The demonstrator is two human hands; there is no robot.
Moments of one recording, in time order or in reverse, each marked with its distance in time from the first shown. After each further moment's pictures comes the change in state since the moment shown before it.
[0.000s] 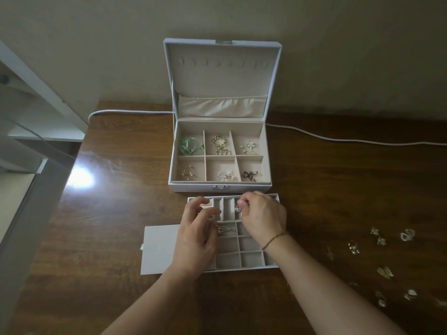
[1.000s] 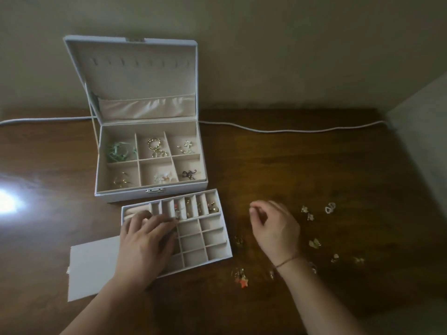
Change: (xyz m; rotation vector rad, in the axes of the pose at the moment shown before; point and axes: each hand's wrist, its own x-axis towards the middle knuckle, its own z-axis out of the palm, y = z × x) left_hand 0.001 0.005 0.011 0.457 -0.197 0.238; right_hand -0.068 0.123 -0.047 0.077 0.269 0.167
